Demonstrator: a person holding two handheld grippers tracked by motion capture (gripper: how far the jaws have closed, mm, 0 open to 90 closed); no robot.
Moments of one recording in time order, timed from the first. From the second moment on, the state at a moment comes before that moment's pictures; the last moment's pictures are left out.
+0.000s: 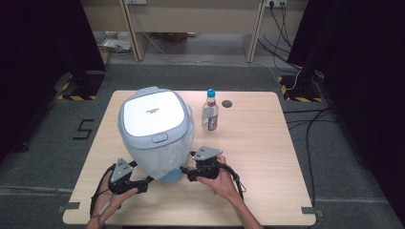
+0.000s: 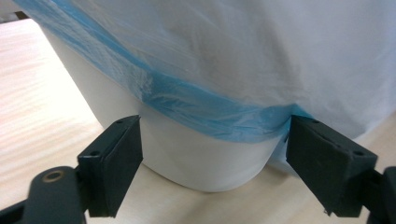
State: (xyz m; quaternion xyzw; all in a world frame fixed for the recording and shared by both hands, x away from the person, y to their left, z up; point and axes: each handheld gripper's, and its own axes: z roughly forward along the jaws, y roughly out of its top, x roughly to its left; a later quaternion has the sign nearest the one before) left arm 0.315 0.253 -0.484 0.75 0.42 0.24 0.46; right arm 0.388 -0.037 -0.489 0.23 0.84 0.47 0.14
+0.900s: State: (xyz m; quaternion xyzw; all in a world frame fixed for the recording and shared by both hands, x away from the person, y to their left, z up) left arm 0.369 0.295 -0.483 0.70 0.48 0.27 0.45; right arm 0.423 0.025 -0.492 0.31 0.82 0.46 0.14
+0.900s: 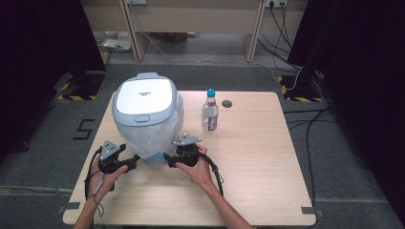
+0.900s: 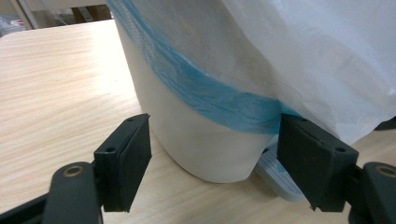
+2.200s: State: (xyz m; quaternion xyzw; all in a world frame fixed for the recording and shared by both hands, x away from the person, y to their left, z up) left arm 0.329 0.300 -0.453 0.69 0.47 0.25 0.48; right arm 0.407 -0.057 -0.503 0.35 0.84 0.37 0.19
